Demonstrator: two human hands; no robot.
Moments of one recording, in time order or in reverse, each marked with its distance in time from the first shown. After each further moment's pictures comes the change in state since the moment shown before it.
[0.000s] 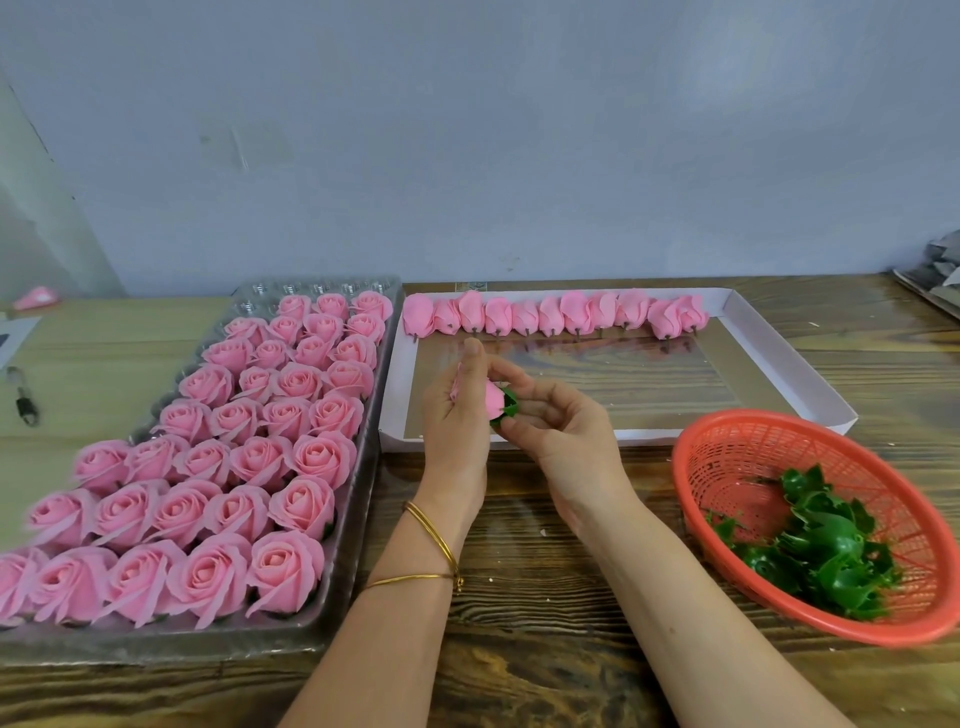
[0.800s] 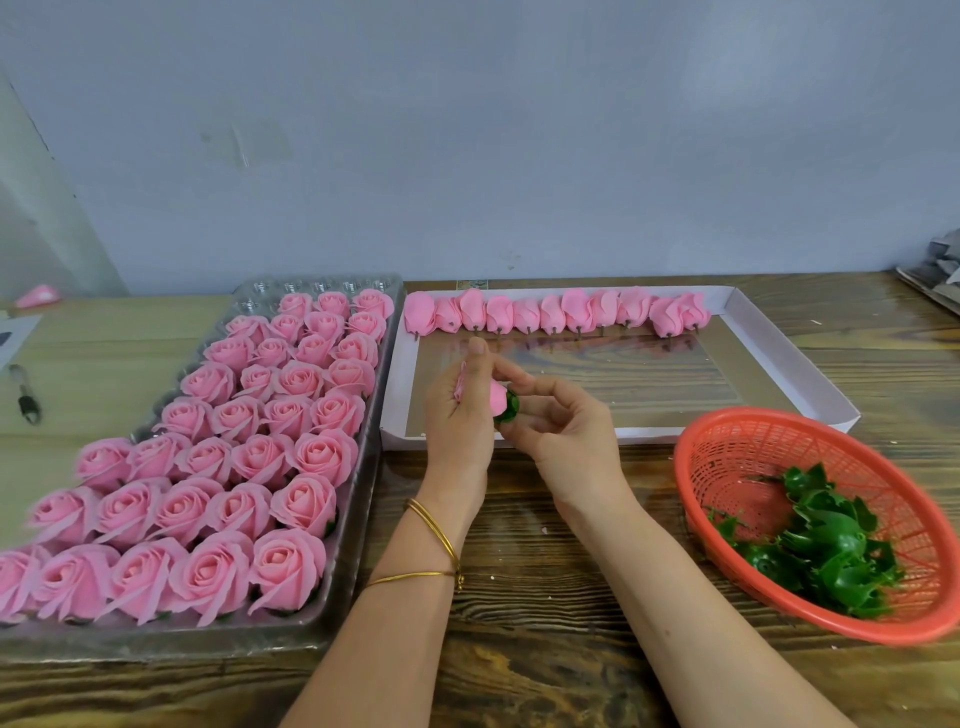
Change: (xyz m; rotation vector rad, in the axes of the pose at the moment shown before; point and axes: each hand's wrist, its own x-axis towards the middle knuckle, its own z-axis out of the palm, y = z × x) left_hand 0.000 -0.001 0.000 0.064 0.000 0.063; right_hand -0.001 -0.001 0.003 -0.121 0.029 -0.036
